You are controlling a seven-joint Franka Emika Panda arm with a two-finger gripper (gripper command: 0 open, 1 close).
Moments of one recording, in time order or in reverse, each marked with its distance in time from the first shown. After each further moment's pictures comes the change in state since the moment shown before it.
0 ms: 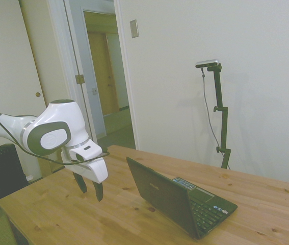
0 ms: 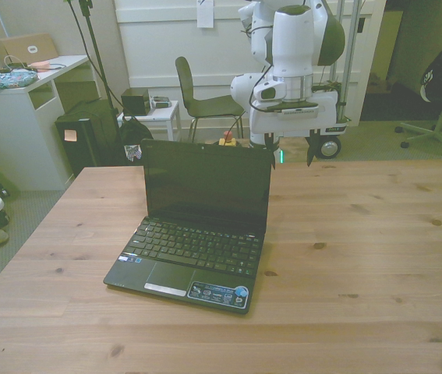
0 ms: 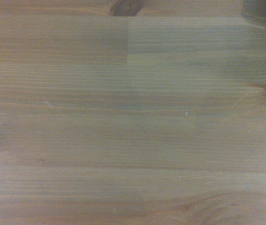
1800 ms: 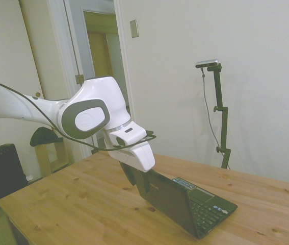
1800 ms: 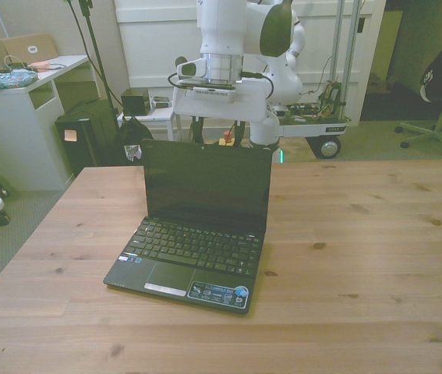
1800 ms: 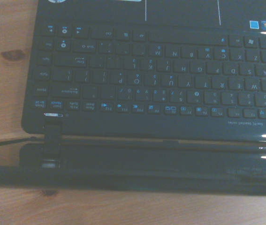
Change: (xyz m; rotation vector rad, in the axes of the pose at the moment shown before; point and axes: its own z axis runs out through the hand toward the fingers) arm 0.150 0.075 -0.060 -0.043 0.161 0.224
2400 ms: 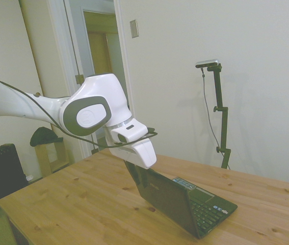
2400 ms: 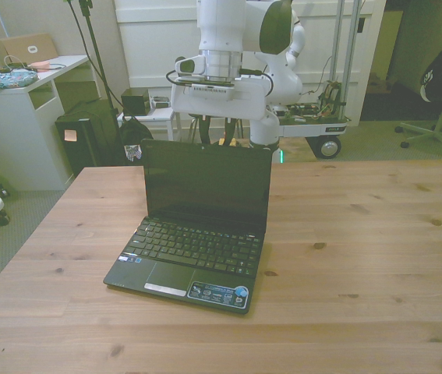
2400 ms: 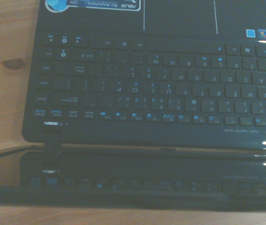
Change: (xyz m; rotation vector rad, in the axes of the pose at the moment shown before) arm 0.008 -0.004 -0.008 0.005 0.007 0.007
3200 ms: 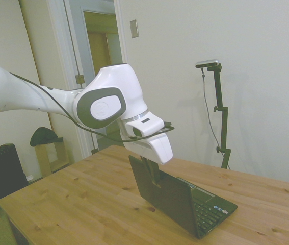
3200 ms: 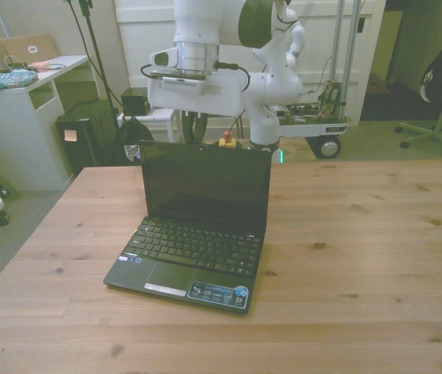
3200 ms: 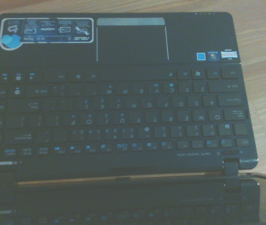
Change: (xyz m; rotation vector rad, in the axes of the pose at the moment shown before) arm 0.057 0.011 -0.001 -0.017 0.004 0.086
